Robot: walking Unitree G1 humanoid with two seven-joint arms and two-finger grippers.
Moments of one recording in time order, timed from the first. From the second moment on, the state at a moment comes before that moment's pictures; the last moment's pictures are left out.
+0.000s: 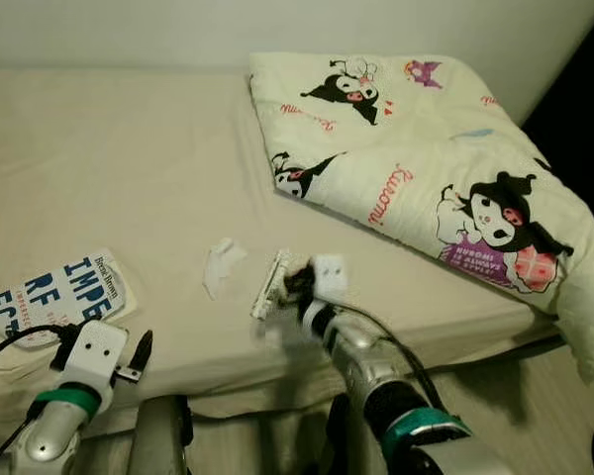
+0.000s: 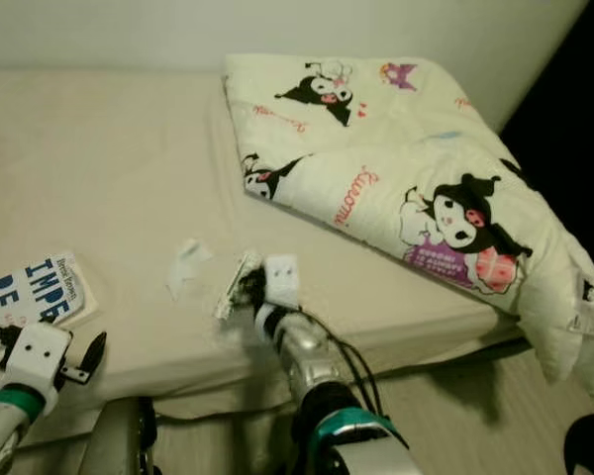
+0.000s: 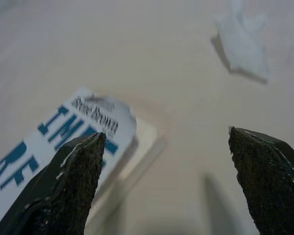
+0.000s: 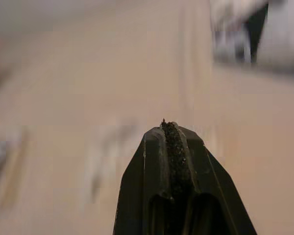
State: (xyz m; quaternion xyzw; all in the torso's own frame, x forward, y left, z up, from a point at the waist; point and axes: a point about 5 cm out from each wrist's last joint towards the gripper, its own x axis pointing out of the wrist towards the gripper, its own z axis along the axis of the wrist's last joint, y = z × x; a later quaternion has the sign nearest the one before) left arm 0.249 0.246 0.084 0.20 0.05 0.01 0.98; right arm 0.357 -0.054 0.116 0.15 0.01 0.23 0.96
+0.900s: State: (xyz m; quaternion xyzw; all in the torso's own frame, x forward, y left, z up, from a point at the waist) left arm 0.321 0.116 0.141 0.02 -0.04 -0.29 0.96; right arm 0.351 -0.180 0.097 0.04 0.01 -0.05 1.00
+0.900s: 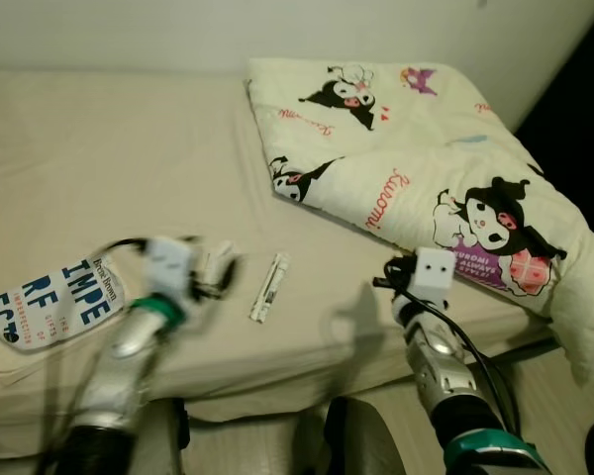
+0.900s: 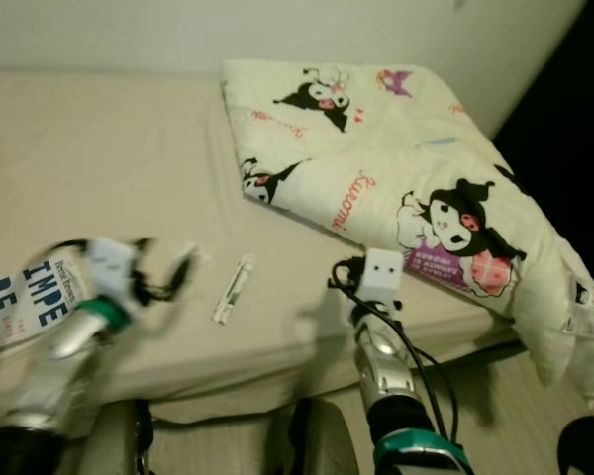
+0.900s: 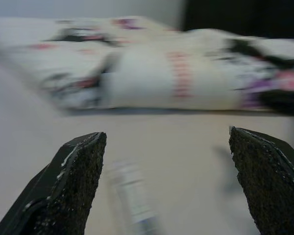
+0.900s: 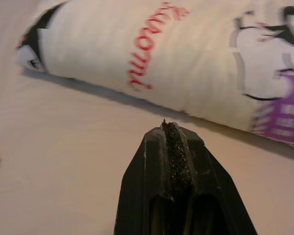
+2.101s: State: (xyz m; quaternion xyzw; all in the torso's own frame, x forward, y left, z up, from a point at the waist) left arm 0.379 0.098 0.116 0.12 0.11 -0.21 0.96; right arm 0.332 -0.181 0.098 0.01 0.00 -0.07 1.00
